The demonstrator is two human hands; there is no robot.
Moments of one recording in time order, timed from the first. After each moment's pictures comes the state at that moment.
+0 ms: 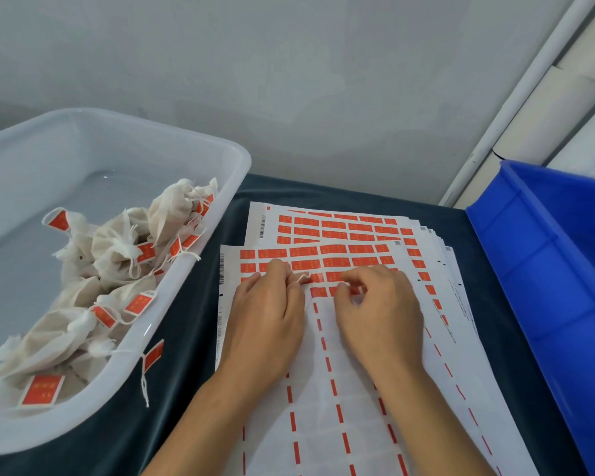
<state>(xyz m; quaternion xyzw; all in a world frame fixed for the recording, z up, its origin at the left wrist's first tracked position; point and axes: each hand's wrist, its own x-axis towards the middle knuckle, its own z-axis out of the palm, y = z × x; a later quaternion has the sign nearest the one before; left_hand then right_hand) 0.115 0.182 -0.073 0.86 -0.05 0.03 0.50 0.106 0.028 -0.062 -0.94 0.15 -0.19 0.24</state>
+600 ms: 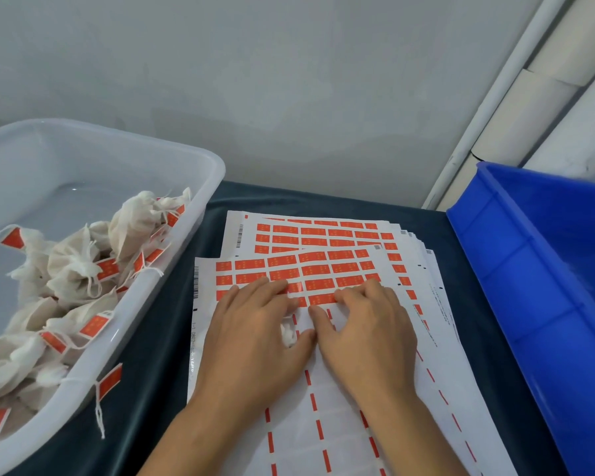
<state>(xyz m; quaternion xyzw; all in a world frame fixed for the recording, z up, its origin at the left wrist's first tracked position) 0.108 0.170 -0.073 0.96 -0.11 0.06 0.25 0.092 0.017 -0.069 -0.97 0.15 -0.15 0.13</state>
